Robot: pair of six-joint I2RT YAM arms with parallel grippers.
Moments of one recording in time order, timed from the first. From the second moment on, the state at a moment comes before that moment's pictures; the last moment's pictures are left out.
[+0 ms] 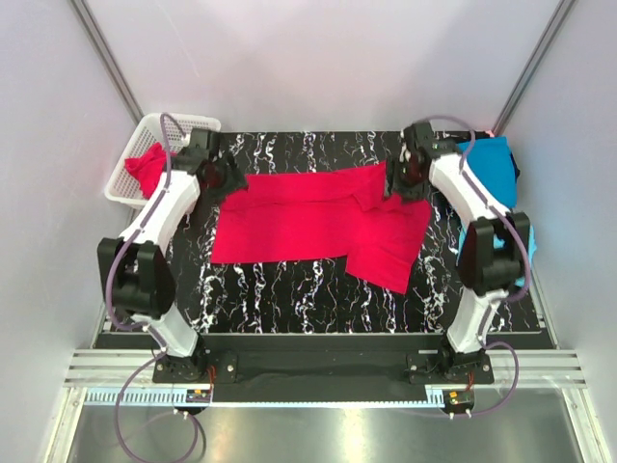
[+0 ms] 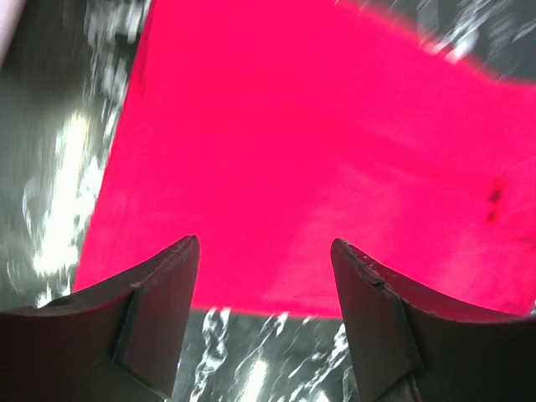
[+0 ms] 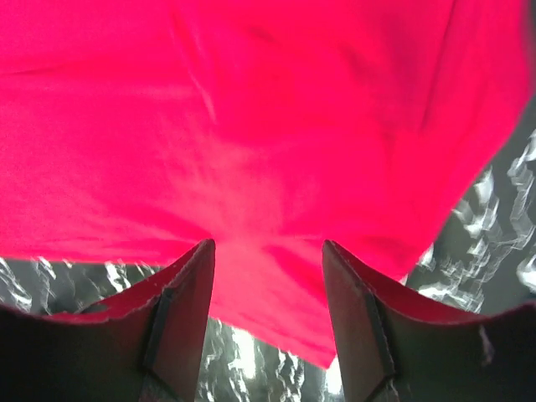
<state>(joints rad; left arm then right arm) -0.15 1.69 1.51 -0.75 0.00 -0.60 0.20 1.91 1.71 -0.90 -0.09 0.29</state>
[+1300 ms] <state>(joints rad) -0.08 1.47 0.76 -0.49 -0.23 -0.96 0.23 1.16 0.77 -0.59 -0.02 0.56</state>
